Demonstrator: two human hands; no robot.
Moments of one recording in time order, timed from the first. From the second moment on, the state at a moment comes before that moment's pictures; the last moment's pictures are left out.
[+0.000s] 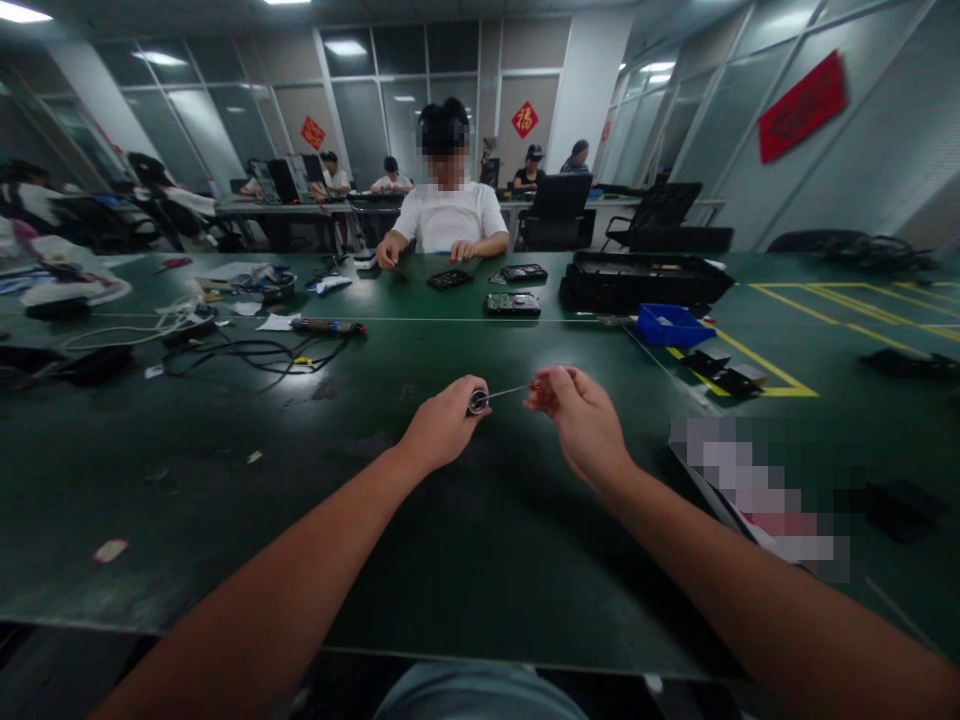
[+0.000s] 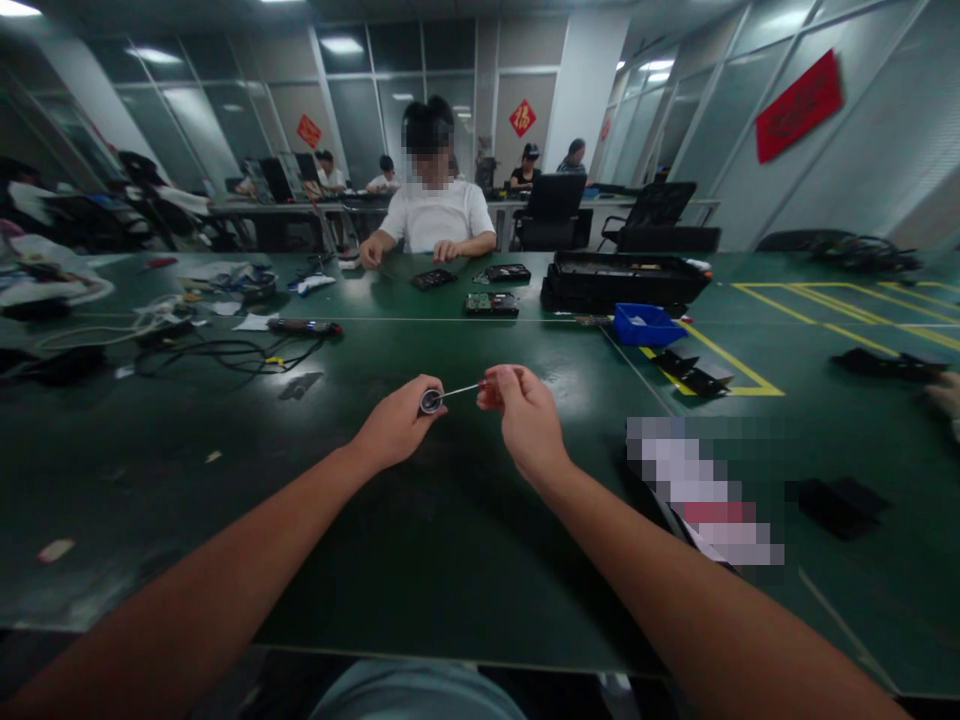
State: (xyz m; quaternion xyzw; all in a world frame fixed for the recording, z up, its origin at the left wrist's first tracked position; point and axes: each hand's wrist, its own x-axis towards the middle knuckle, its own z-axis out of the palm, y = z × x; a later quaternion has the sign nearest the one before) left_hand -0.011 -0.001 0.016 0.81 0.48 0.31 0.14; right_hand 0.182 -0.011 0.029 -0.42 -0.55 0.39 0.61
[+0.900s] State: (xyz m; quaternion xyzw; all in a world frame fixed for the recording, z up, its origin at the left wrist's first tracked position) left_hand -0.011 0.000 0.011 0.81 0.50 0.25 0.16; right_hand 0.183 -0.032 0.039 -0.47 -0.69 0.13 0.54
